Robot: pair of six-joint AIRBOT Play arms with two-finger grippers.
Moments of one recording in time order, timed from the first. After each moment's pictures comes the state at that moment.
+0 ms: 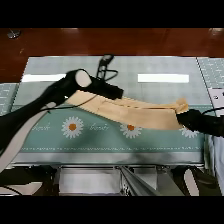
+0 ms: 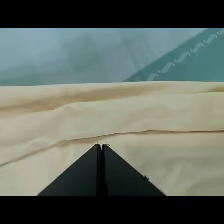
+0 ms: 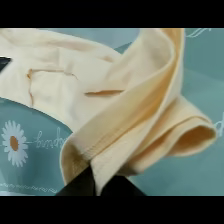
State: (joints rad) left arm -0.62 -1.57 1.31 0.97 -0.79 -1.41; right arm -0.33 -0.47 0.62 -0.84 1.35 1.57
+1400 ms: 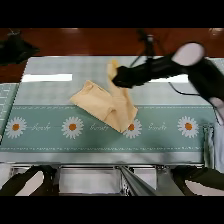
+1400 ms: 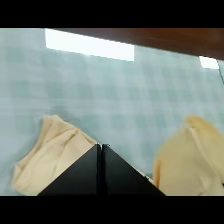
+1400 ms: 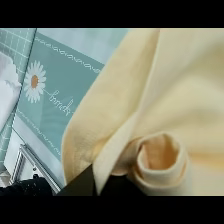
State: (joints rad) left arm 0.20 -0.97 1.27 0.84 -1.11 -1.36; right arm 0.45 -1.42 1.46 -0.77 1.08 1.54
